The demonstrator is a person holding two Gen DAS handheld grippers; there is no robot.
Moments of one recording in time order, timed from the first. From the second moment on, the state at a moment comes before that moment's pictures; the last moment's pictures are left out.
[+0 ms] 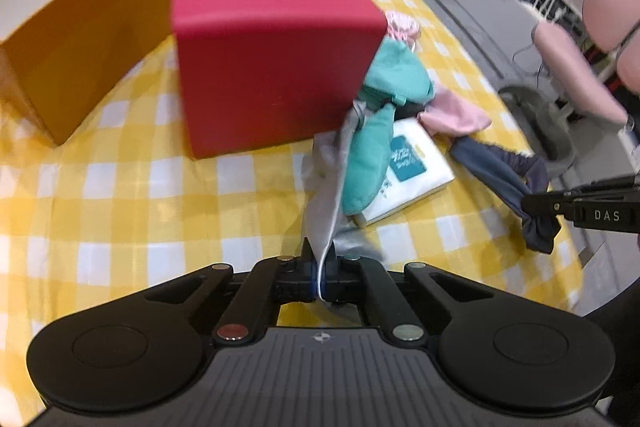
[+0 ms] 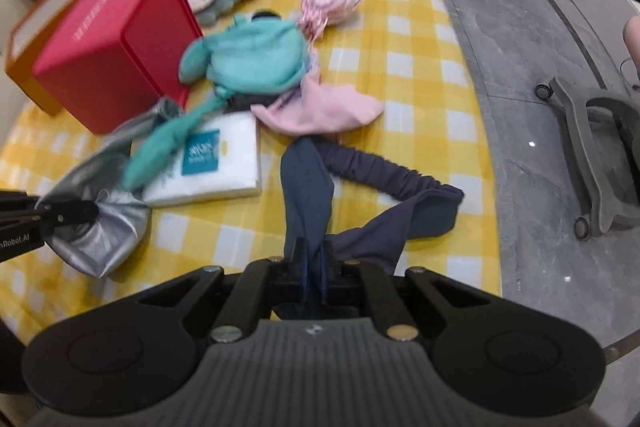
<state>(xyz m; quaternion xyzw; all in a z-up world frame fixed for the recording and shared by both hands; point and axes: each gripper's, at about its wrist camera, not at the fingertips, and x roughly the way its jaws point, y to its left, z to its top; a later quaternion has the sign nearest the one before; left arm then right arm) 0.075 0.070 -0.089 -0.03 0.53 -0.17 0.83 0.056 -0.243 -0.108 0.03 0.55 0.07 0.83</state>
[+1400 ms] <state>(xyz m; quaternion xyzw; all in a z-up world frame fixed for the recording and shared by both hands) 0.116 0.151 0.080 0.02 0.41 -0.14 0.90 0.092 -0.114 0.140 -0.07 0.37 0.23 0.90</state>
